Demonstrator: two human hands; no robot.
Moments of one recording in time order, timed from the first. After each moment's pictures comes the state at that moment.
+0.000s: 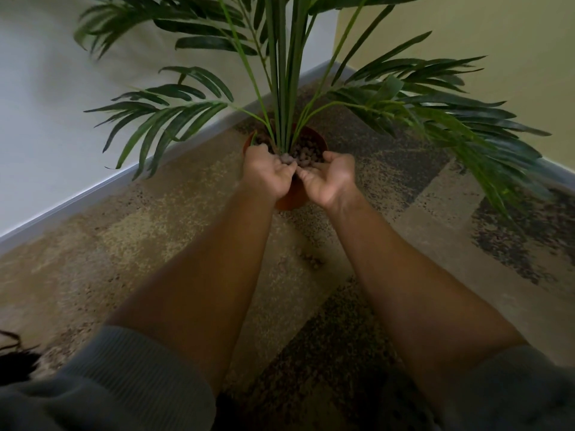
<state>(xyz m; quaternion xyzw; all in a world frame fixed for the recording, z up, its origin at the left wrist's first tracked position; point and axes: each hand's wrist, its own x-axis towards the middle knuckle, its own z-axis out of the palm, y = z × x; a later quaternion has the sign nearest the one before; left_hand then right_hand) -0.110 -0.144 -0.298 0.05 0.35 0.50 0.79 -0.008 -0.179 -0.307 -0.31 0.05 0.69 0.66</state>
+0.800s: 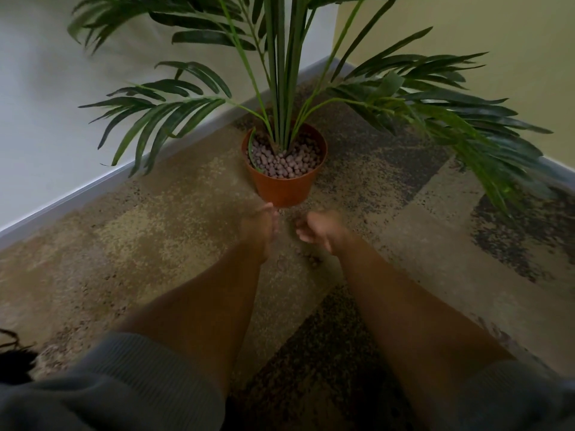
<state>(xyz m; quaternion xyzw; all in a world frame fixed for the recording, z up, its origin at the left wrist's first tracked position) -0.139 -0.213 -0.384 0.26 0.65 0.34 0.63 -0.012 -0.232 -0.375 -0.72 -0.23 0.56 0.34</state>
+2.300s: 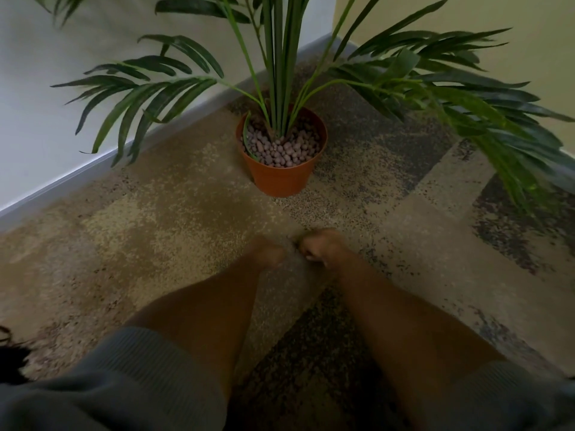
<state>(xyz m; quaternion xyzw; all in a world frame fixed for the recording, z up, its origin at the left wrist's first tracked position) -0.148 -0.234 -0.450 0.54 0.69 0.01 0.49 -0.009 -0.251 -0.435 -0.82 -0.29 0.47 0.17</state>
